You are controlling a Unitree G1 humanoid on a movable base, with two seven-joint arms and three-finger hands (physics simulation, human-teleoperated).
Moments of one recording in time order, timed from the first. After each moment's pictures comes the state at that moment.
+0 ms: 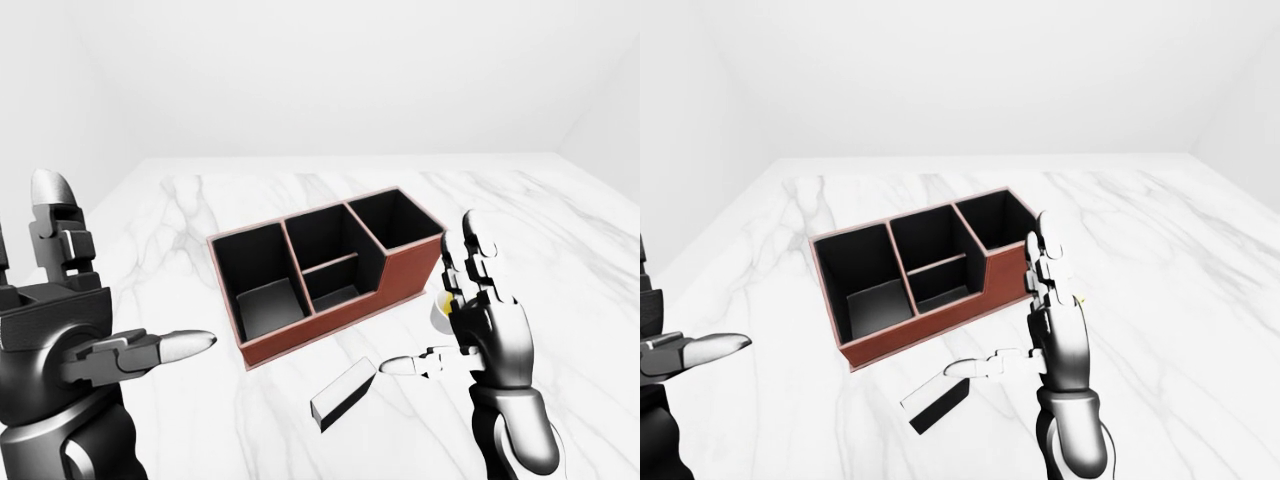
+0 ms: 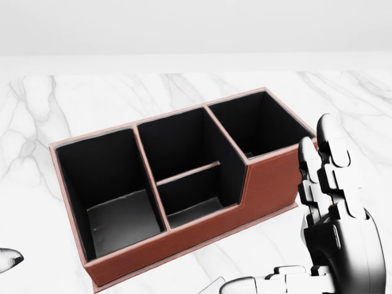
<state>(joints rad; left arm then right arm) 0.11 0.03 0.38 -0.94 -0.37 0.09 -0.03 0.32 -0.03 0.10 -0.79 -0.02 0.09 0.03</state>
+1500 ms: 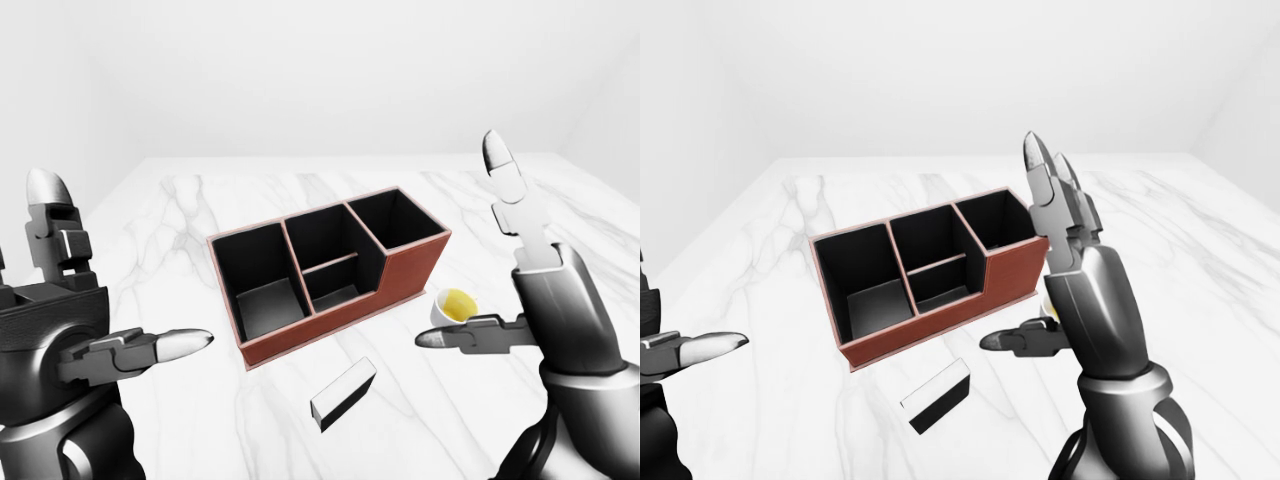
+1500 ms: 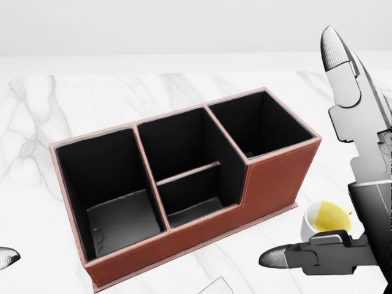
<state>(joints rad) 0.10 0.04 0.39 -0.93 -0.38 0.09 -0.03 -0.07 0.19 -0.18 -1.05 -0.76 0.09 0.70</state>
